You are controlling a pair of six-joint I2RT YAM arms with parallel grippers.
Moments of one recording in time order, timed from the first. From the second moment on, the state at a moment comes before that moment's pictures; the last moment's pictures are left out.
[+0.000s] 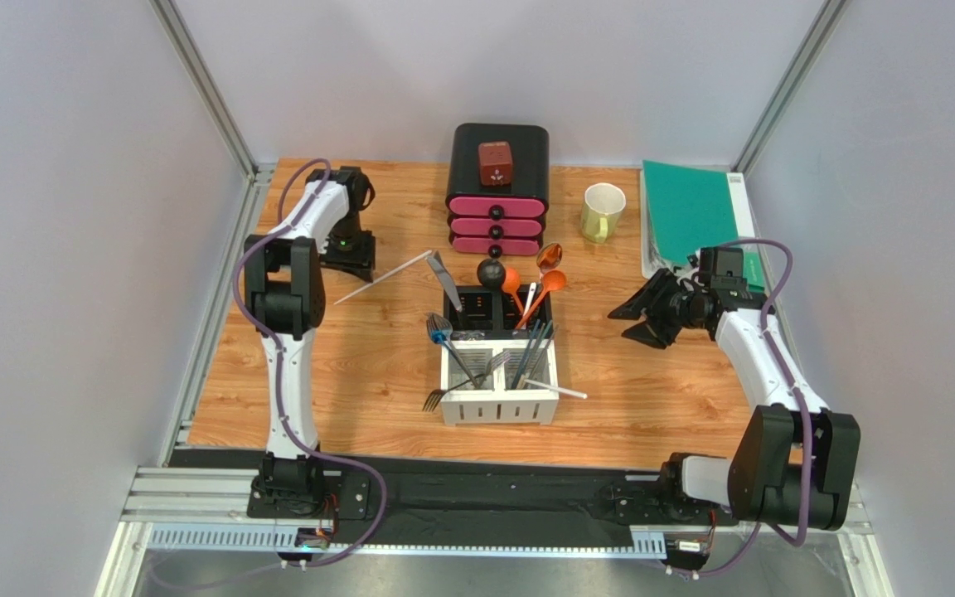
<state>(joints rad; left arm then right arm) -0.09 2.31 1.97 -1.23 -0.15 -1.67 -0.11 1.27 0.85 -0.61 -0.54 0.69</state>
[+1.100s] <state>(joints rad) -0.10 2.41 2.09 -1.33 -0.11 -1.53 -0.19 1.29 0.83 -0.57 -0.60 0.69</state>
